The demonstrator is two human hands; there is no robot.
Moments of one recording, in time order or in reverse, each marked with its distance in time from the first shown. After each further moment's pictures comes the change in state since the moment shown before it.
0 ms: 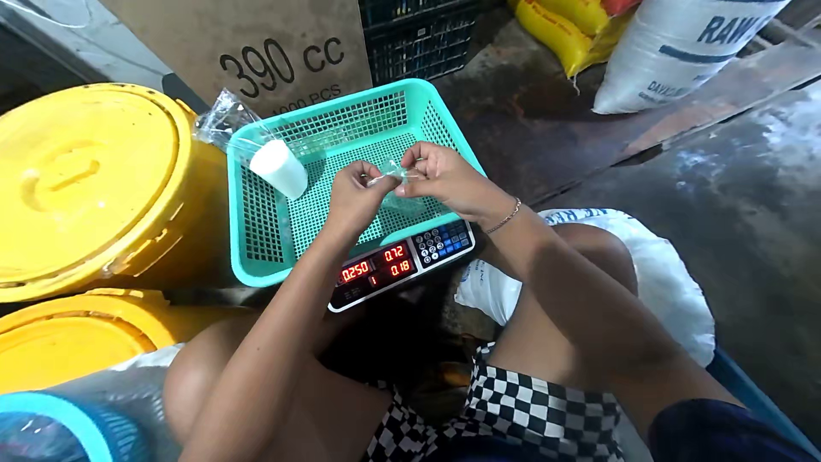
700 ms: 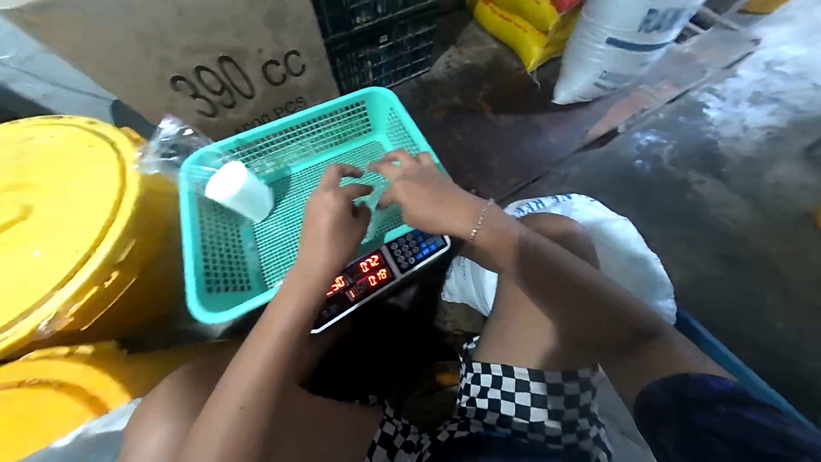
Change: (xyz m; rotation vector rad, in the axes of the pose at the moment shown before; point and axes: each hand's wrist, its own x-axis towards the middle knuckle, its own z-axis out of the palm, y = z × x) left_hand -0.015 0.014 0.011 0.645 -0.072 0.484; right_hand -0.010 -0.003 -0.017 -1.172 -0.144 -0.249
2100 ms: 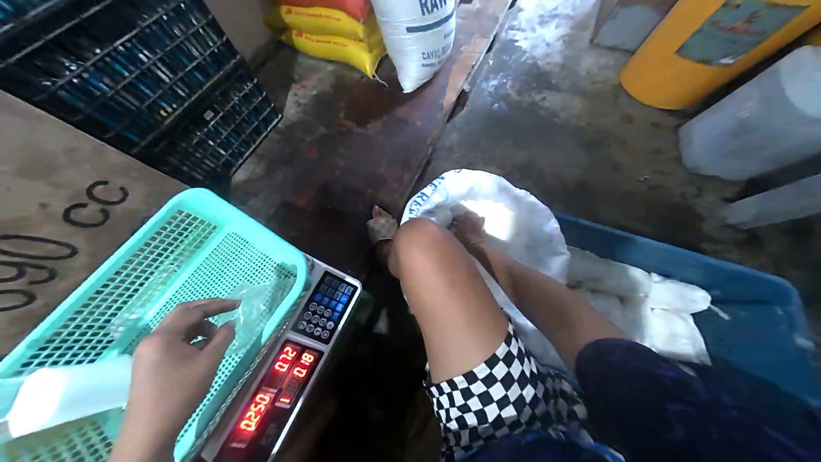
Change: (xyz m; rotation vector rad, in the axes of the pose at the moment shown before) left_hand 0.020 -0.008 0.007 -0.060 -0.234 -0.006; right_hand -0.276 0.220 0.185 0.385 0.194 1.457
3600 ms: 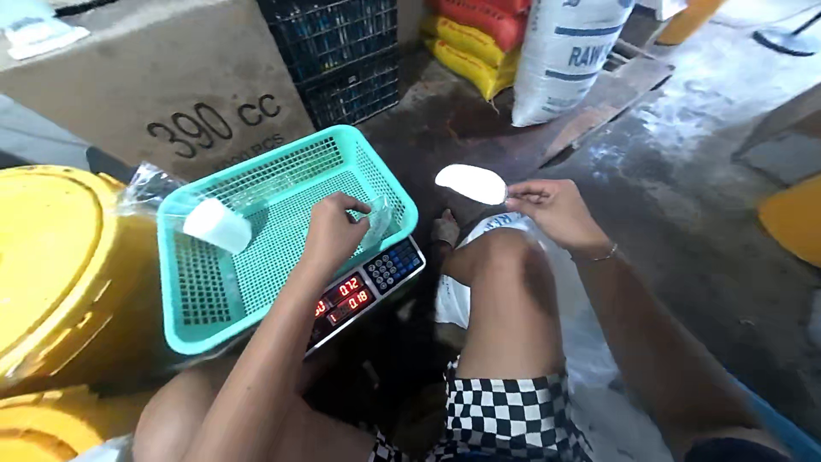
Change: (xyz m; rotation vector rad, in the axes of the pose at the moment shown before) left_hand 0.010 0.034 0.010 -0.127 0.099 -0.118; right_hand -0.157 -0.171 -0.150 0.364 0.029 -0.744
